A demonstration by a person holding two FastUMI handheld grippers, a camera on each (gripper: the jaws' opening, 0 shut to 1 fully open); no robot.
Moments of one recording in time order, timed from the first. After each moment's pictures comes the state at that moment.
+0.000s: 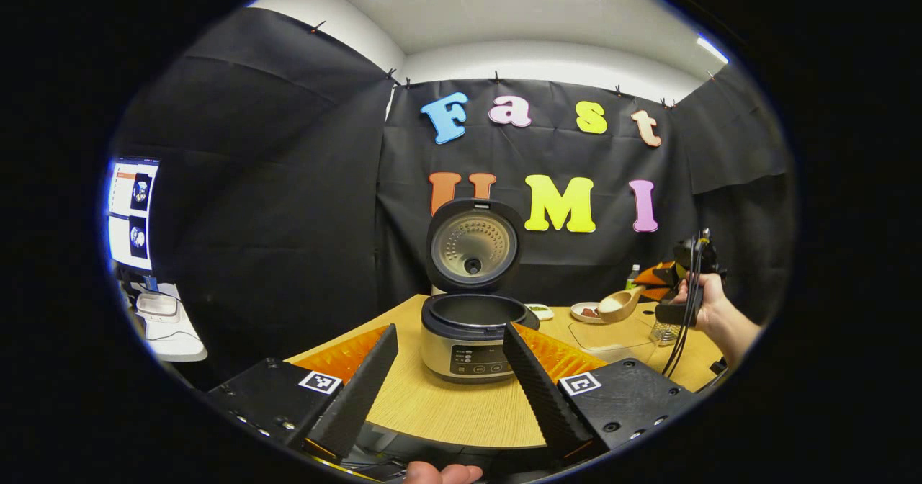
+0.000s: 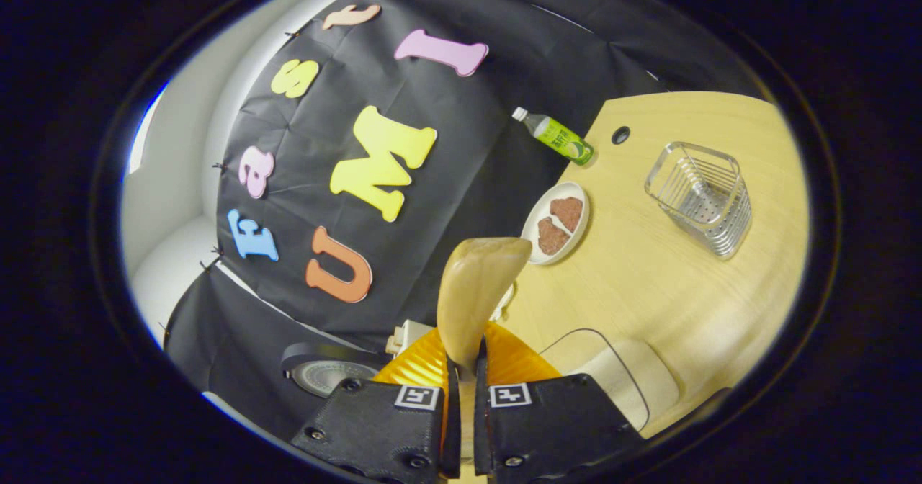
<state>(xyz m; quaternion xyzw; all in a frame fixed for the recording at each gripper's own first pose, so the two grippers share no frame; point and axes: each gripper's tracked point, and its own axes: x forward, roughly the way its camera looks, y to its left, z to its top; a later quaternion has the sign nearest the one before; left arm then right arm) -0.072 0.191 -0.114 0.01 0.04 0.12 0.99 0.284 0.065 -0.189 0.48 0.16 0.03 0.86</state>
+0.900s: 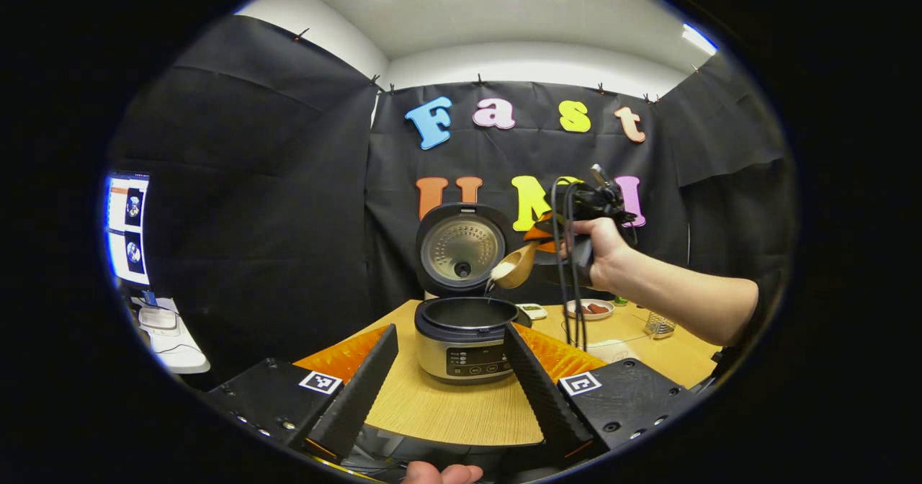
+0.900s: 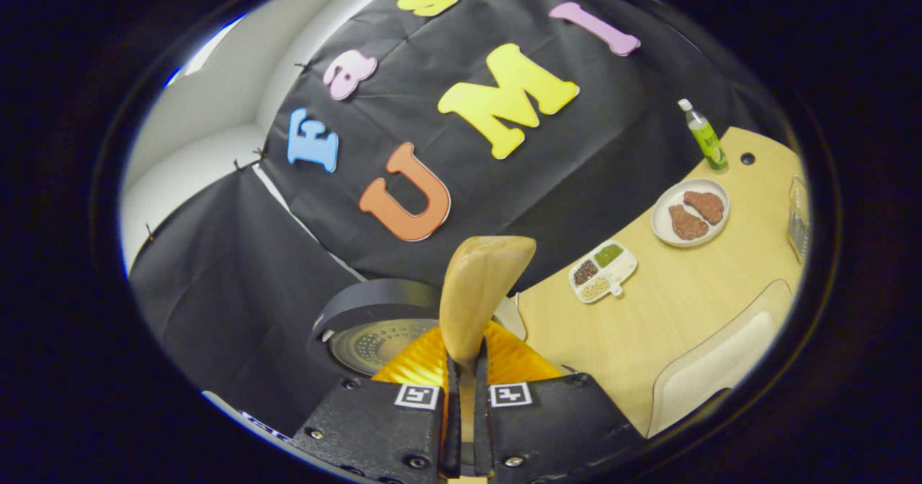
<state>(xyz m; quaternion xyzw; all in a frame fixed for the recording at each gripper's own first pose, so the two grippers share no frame) -0.081 0.182 -0.104 0.03 0.03 0.09 0.99 0.342 0.313 -0.132 0.32 0.19 0.13 0.92</state>
